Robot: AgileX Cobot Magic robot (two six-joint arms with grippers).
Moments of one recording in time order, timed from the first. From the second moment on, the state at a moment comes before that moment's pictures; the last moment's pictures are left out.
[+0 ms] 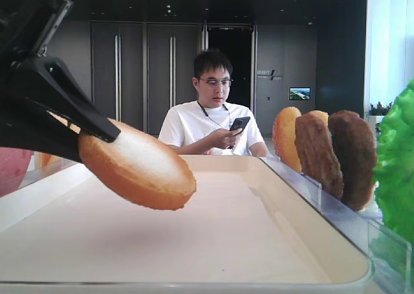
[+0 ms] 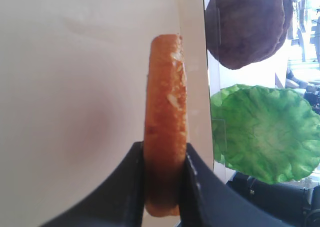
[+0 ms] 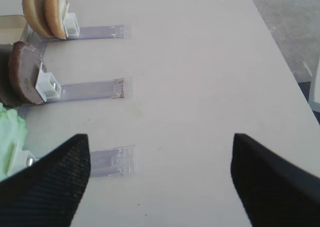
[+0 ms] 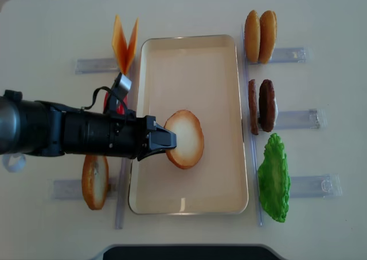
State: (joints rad) left arm -0.27 1.68 -0.54 -1.64 0.80 1.18; right arm 0.00 -0.01 -0.50 0.00 1.14 0.01
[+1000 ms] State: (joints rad) left arm -0.36 1.73 -0.58 -1.68 0.71 1.16; right arm 0.00 -0.01 -0.50 0.00 1.14 0.01
